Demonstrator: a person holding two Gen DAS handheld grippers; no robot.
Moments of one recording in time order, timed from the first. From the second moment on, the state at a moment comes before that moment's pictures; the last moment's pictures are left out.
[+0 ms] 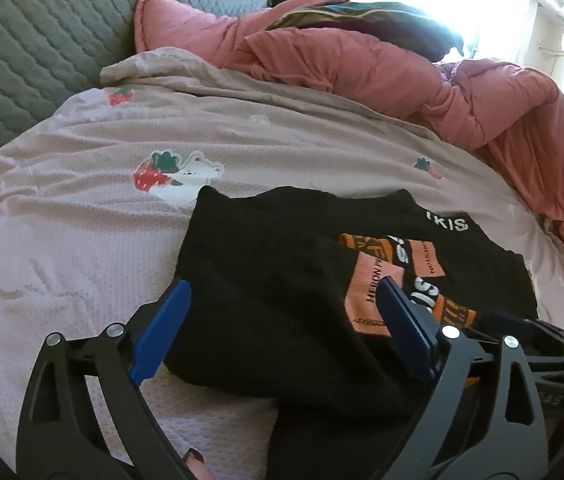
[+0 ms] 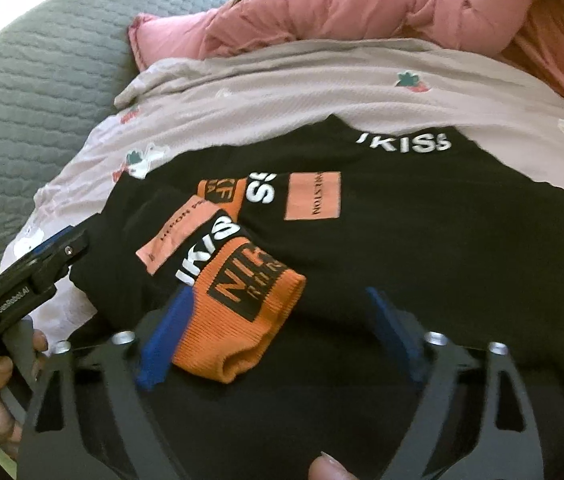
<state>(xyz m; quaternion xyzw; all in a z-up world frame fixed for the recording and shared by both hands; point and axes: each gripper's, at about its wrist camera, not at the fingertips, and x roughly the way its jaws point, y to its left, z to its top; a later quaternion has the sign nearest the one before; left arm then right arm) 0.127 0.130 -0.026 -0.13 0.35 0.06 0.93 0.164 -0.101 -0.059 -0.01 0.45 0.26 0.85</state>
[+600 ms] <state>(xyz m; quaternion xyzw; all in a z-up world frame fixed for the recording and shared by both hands) 0.117 0.141 -0.015 -0.14 0.32 0.07 0.93 0.147 -0.087 -0.039 0.00 0.38 0.31 0.87</state>
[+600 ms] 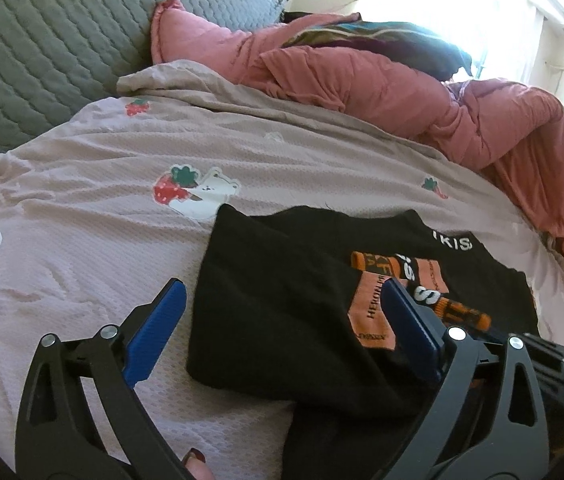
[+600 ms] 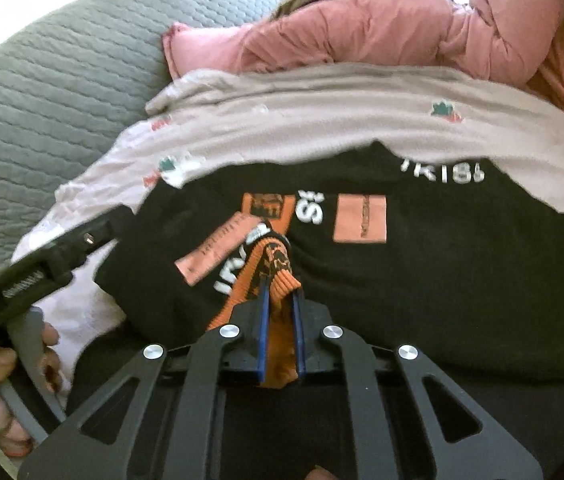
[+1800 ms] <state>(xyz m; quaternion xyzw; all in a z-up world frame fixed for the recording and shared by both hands) 0.136 0.102 -0.005 -0.09 0.33 0.02 0.94 0.183 -0.239 0.006 0.04 0.30 0.14 0.94</state>
